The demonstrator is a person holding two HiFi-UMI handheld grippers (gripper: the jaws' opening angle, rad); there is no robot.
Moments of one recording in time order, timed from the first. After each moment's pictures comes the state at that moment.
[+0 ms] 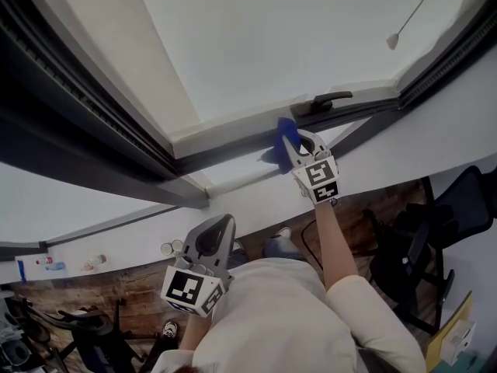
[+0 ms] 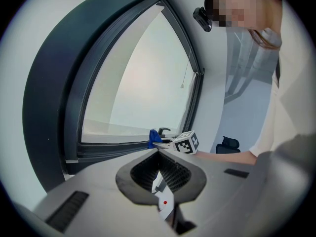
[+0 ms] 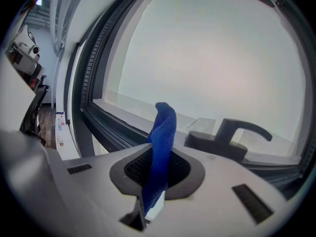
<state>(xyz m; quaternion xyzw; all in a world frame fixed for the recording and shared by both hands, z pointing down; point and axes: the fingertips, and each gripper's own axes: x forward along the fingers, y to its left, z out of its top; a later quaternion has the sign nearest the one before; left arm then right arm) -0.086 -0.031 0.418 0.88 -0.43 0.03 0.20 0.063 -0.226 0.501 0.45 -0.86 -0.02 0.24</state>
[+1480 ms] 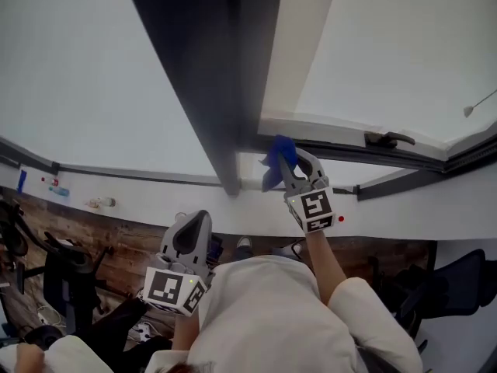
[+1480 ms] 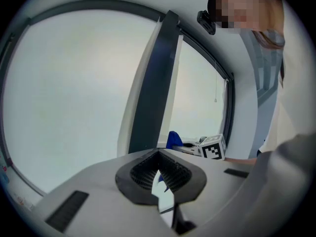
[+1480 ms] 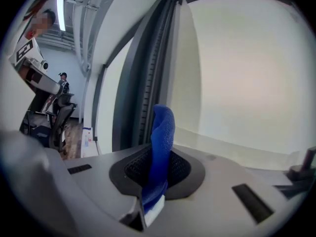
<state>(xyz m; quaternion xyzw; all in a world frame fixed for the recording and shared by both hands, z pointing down) -0.253 0.051 0.400 0.74 -0.65 0.01 0.18 -0.146 -0.136 0.459 0.31 -0.94 -0.04 0.15</state>
